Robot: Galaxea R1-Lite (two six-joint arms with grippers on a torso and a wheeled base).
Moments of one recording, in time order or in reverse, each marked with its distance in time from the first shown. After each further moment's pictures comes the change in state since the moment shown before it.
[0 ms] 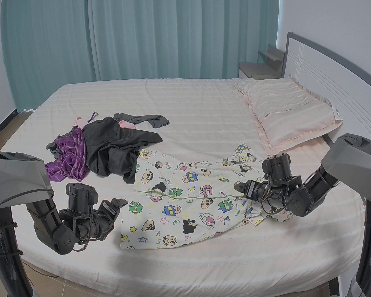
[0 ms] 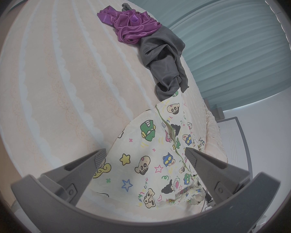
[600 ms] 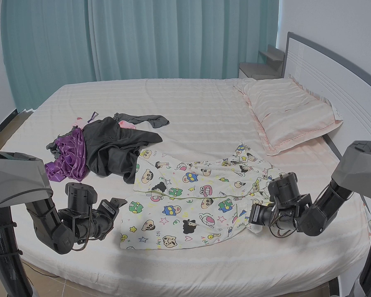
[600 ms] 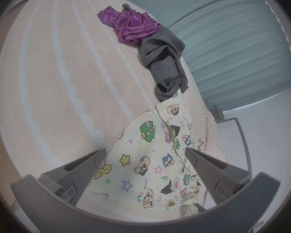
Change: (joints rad) left arm 0.006 -0.003 0.000 0.000 -0.002 0.000; right arm 0.059 -0.112 0.285 -0.041 0.038 0.035
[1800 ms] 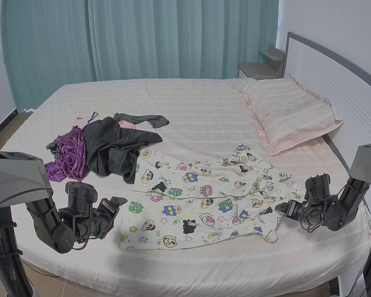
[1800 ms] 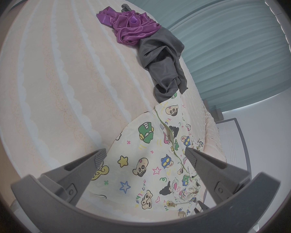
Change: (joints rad) left arm 0.000 0.000 -0.010 0.001 0.001 -0.003; right arm -0.309 0.029 0.136 -0.165 0.013 -0.087
